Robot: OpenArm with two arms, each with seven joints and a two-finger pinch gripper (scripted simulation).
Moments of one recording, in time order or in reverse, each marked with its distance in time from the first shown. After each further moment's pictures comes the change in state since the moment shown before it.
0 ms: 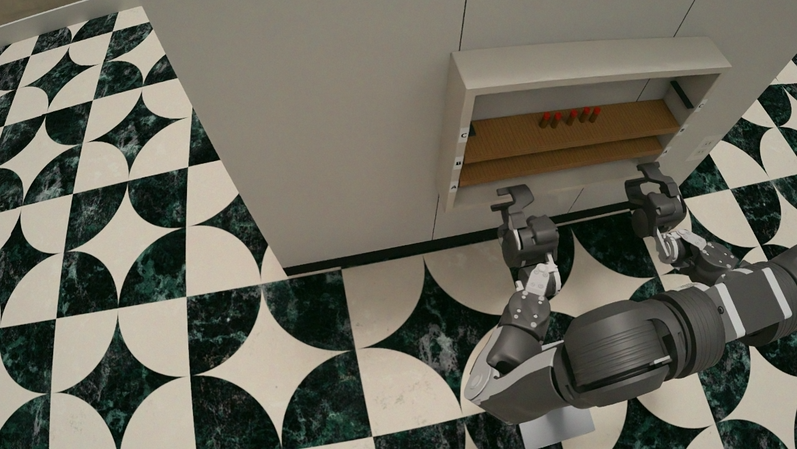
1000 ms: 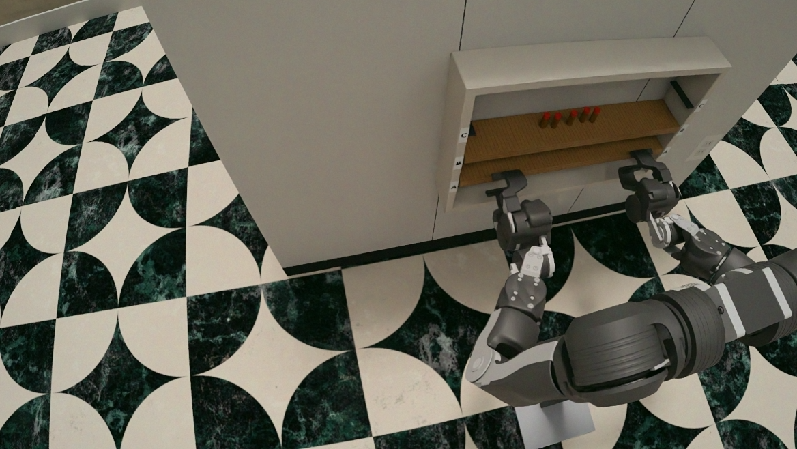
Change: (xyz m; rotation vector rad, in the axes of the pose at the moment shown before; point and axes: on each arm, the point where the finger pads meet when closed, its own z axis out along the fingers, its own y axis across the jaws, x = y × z) left arm 0.001 0.000 0.033 -0.001 0.001 0.000; right arm 0.000 0.000 0.033 0.000 -0.001 0.002
